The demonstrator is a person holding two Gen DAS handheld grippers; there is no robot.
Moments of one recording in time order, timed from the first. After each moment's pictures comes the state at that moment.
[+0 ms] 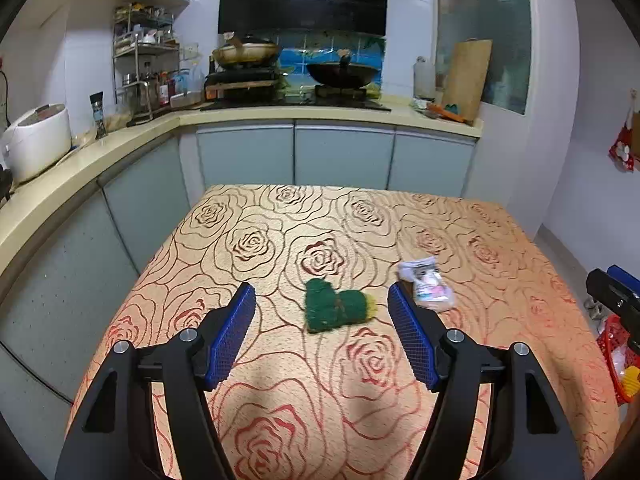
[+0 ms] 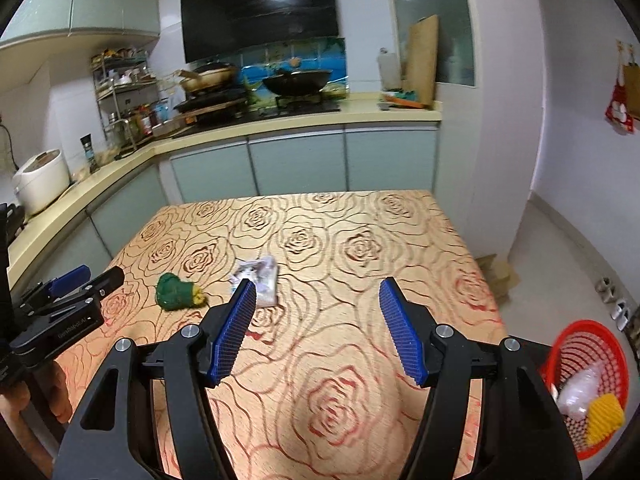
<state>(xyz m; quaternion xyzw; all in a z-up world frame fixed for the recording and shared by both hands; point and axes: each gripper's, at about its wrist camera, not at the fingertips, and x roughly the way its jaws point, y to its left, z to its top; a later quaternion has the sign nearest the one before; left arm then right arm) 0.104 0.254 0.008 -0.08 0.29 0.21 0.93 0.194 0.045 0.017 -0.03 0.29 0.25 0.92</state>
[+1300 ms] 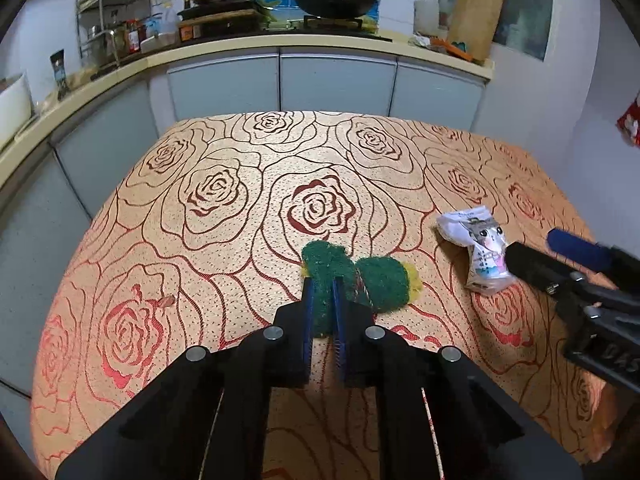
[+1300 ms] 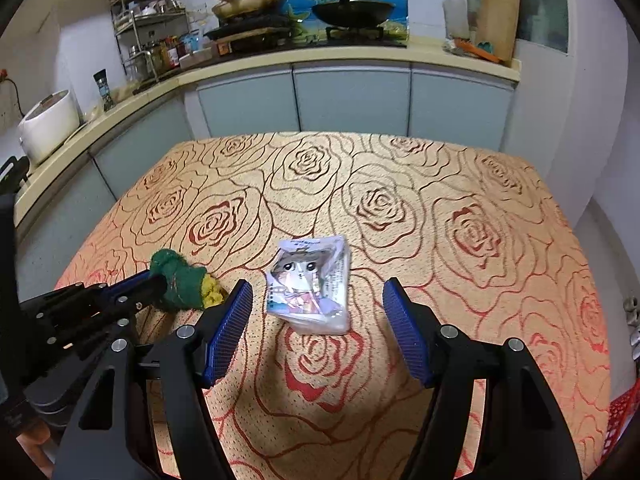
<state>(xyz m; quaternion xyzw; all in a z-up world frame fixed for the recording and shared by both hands) 0.175 0.292 -0.065 -0.11 0.39 0.17 0.90 0.268 0.152 -0.054 -0.08 0.38 0.31 0.87</state>
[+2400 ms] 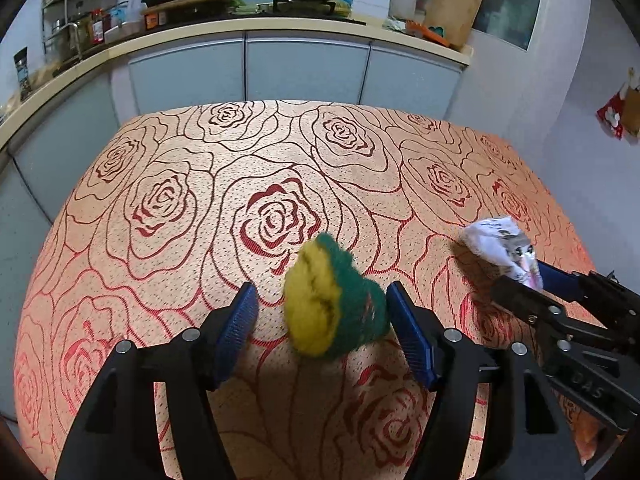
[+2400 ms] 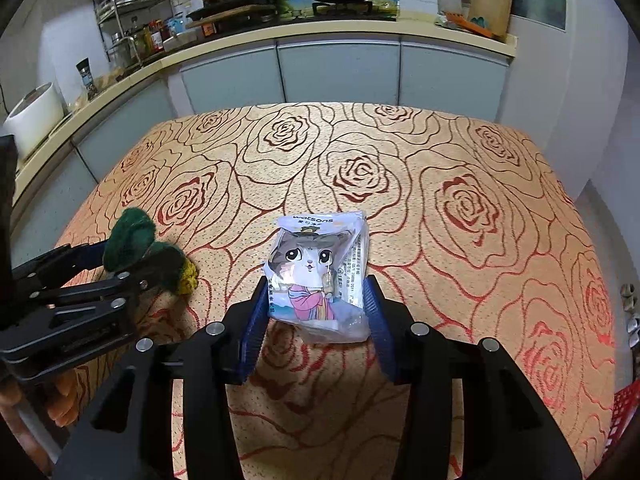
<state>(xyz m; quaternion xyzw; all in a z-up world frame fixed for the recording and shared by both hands) 0.215 0.296 -0.074 -0.11 0.41 0.11 0.90 0.283 0.136 -0.069 -0.09 0.41 0.29 0.86</state>
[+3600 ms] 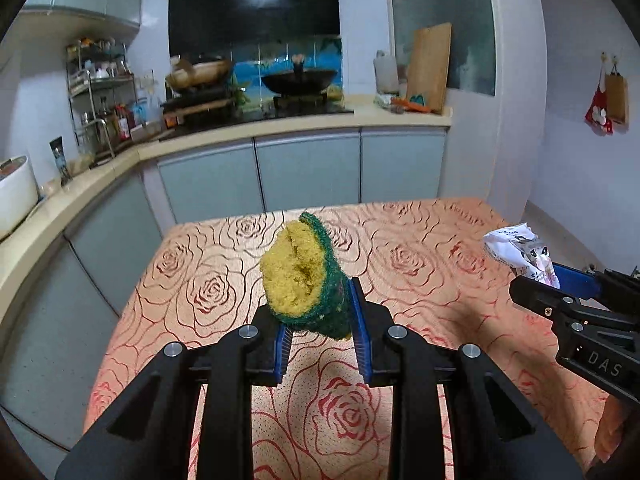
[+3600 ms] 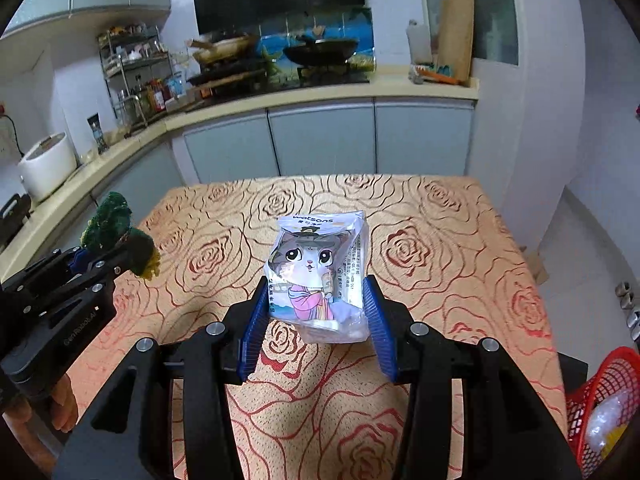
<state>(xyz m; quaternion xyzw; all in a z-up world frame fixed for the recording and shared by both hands) 0.157 0.237 0.023 -0.02 0.28 0.15 0.95 0.236 0.076 0.012 -0.03 0.33 0.28 0.90</state>
